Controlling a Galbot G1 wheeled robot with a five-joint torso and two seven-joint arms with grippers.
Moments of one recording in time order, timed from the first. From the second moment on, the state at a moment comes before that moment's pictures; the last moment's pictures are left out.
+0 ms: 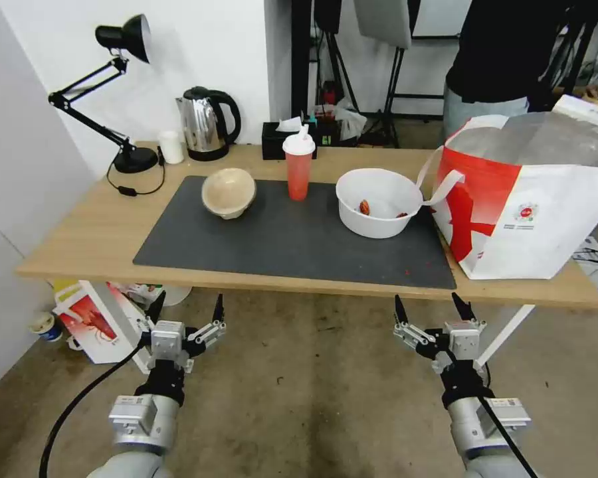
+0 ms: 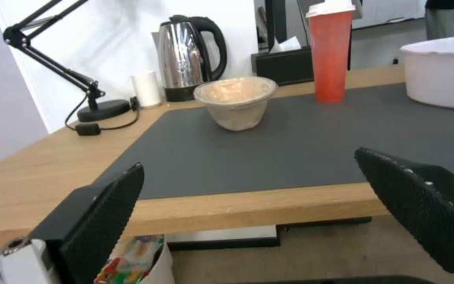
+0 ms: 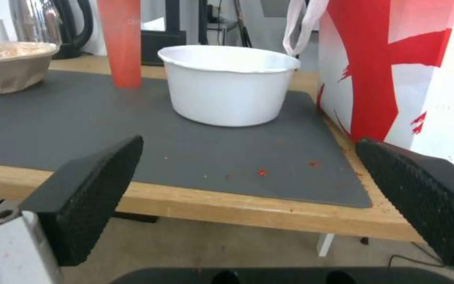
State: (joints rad) left arm 1.80 -1.50 -0.55 -2.30 0.00 0.00 0.00; right arm -1.80 1.50 0.55 2.30 0.00 0.00 0.00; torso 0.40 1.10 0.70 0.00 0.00
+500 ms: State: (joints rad) left arm 1.80 -1.50 -0.55 -2.30 0.00 0.00 0.00; right arm -1.80 1.50 0.55 2.30 0.00 0.00 0.00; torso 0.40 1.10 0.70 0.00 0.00
